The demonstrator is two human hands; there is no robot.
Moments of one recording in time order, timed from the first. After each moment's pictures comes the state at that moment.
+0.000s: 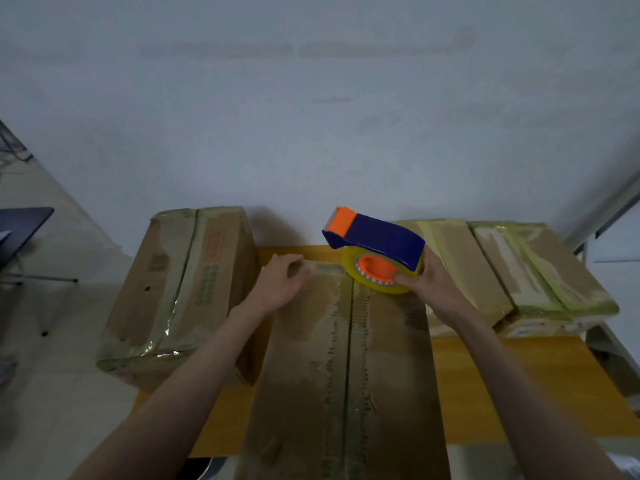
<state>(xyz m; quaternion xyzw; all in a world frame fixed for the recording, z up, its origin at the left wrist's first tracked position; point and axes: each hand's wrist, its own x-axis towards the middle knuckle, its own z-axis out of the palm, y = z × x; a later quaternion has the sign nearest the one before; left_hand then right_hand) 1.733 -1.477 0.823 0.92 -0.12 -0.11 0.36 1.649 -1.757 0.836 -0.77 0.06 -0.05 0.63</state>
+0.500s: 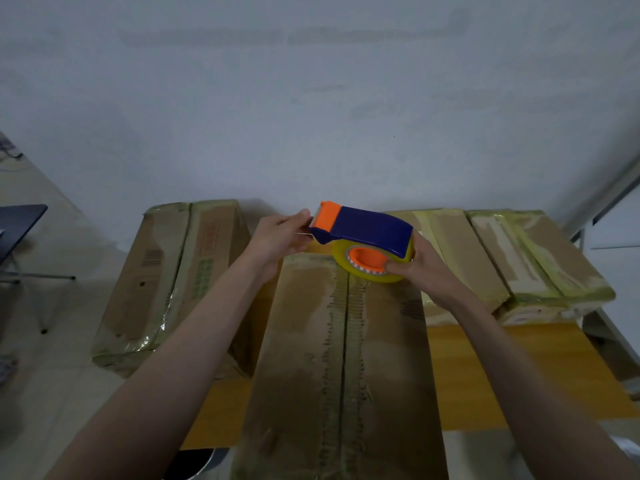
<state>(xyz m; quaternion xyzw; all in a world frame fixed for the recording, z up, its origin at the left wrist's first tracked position) 1.745 -1.503 0.889 0.74 0.02 -0.17 0.65 1.656 -1.757 0.841 -0.79 0.03 -0.02 0.62</state>
